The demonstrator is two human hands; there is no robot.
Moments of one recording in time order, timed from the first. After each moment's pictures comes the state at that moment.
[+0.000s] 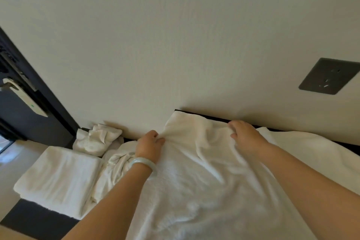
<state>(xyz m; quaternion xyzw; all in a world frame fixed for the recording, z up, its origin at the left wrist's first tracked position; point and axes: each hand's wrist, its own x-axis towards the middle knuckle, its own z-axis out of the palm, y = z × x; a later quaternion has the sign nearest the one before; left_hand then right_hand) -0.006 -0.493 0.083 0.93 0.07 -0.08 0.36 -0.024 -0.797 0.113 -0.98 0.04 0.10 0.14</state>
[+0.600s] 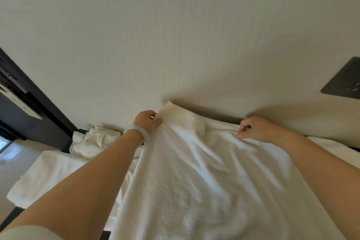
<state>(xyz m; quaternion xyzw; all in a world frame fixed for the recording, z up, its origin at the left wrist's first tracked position) 0.104 -0.481 0.090 0.89 0.07 -0.13 0.42 0.029 -0.825 0.126 -0.96 0.03 0.16 0.24</state>
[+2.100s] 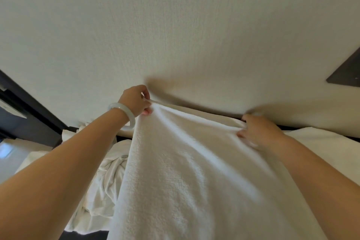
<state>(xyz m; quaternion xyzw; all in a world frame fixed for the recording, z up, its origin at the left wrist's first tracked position) 0.130 -0.479 0.140 0.92 -0.03 -0.09 0.37 0.020 -0.819 0.104 -0.98 0.12 0.14 0.06</state>
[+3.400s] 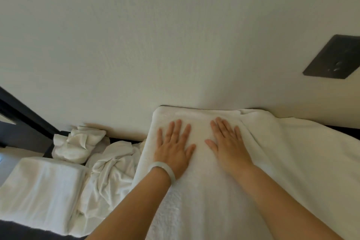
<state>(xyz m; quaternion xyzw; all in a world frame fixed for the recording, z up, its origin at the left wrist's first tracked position) -0.001 -0.574 0.050 0.97 -0.22 -0.10 0.04 -0.041 -0.762 0.057 -0.99 0.06 0.06 0.09</state>
